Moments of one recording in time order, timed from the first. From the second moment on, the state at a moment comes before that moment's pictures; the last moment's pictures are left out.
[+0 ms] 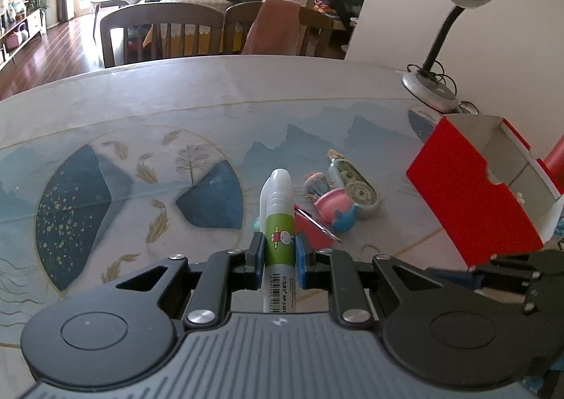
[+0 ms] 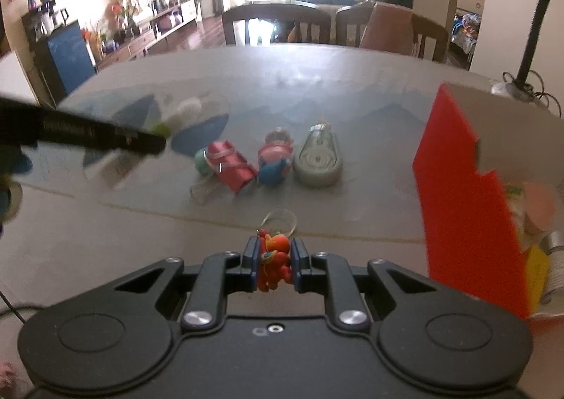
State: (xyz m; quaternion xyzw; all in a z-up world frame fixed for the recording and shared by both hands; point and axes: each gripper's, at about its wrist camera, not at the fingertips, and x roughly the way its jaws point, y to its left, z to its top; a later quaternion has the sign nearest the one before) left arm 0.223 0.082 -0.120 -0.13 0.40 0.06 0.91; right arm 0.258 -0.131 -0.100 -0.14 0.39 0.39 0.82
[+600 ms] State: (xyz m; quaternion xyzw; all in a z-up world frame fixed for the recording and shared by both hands) left arm 0.232 0.019 -0.057 -0.11 0.38 -0.02 0.92; right arm 0.295 -0.211 -0.003 -0.07 0.35 0.37 0.86
